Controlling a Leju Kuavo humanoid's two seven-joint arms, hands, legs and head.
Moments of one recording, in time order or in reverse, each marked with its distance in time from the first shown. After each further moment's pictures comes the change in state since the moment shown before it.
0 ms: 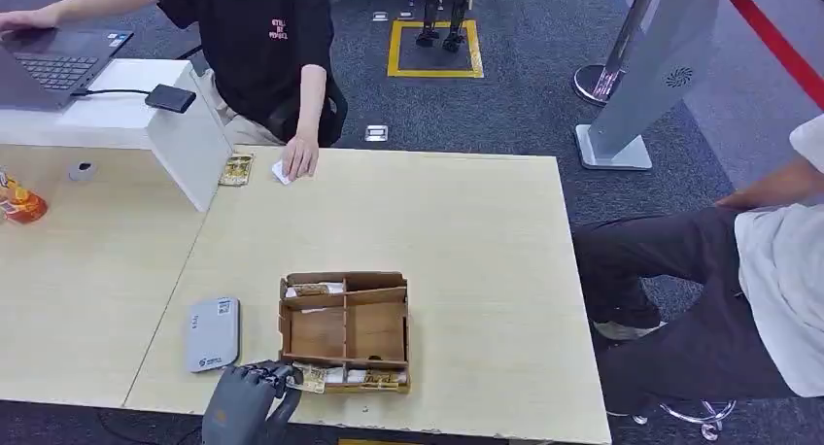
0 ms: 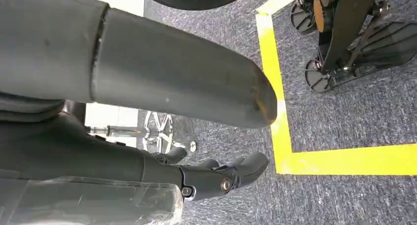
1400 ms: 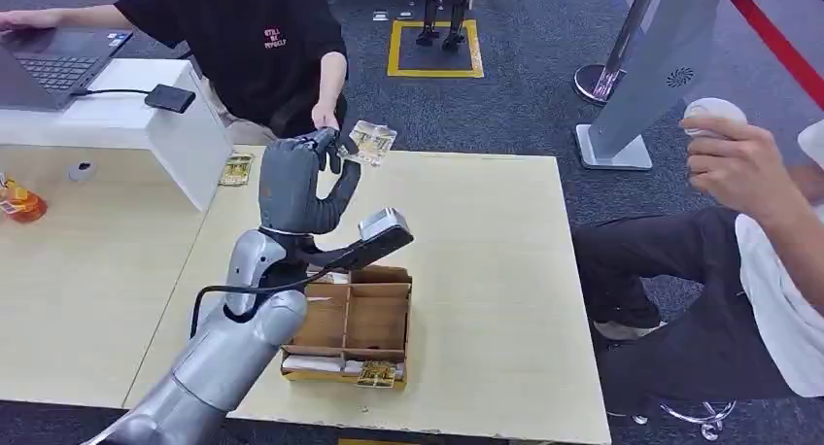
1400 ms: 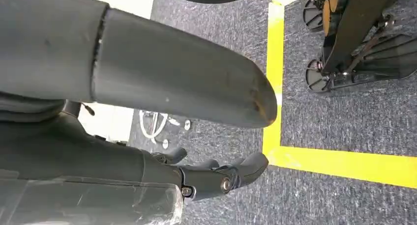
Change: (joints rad) left arm -0.712 -0.443 0.072 0.290 0.223 -0.074 -0.053; right arm -0.024 -0.041 0.053 -0.002 0.107 0.093 0.004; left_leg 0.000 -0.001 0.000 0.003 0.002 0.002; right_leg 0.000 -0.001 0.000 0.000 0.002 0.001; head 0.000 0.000
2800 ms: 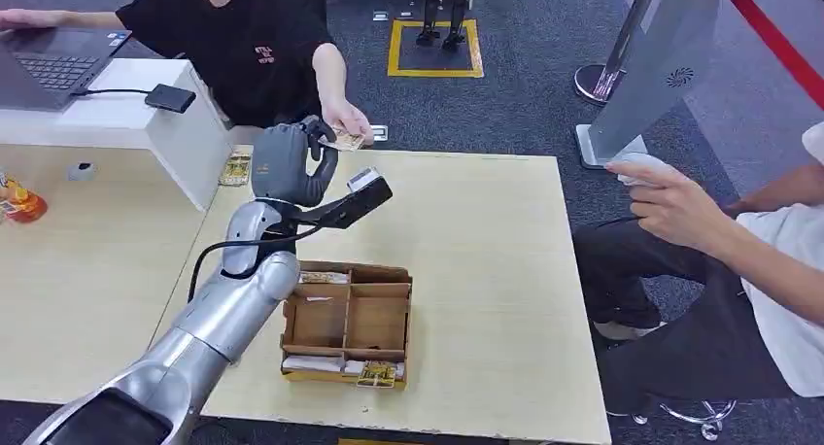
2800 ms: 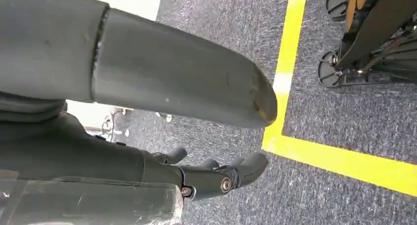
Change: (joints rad) left arm -0.150 -0.013 0.055 0.384 0.018 0.008 0.047; right arm -0.003 0.005 0.076 0.000 0.079 0.008 0.002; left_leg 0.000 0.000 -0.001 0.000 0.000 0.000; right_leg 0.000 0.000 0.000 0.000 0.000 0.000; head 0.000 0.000
